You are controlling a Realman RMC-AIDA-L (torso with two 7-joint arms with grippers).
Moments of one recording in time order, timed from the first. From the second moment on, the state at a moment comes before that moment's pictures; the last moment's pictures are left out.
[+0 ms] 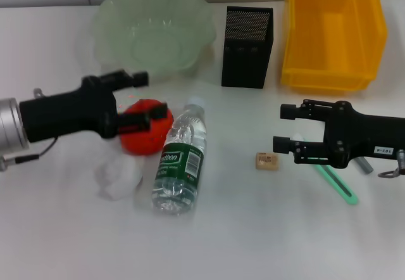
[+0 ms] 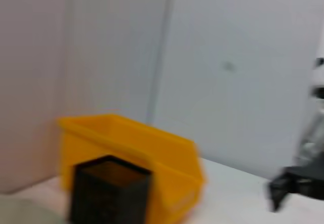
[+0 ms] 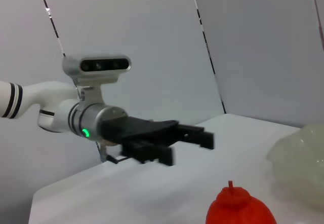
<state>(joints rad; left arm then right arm) -0.47 -1.98 0.99 0.50 1.58 1.56 -1.21 0.46 2.04 -0.78 -0.54 -1.84 -1.67 1.26</state>
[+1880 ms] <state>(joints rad) -0.50 -2.05 0.66 0.55 1.63 1.40 -1.16 0.49 2.04 -0.78 -0.54 -1.85 -1.63 1.26</state>
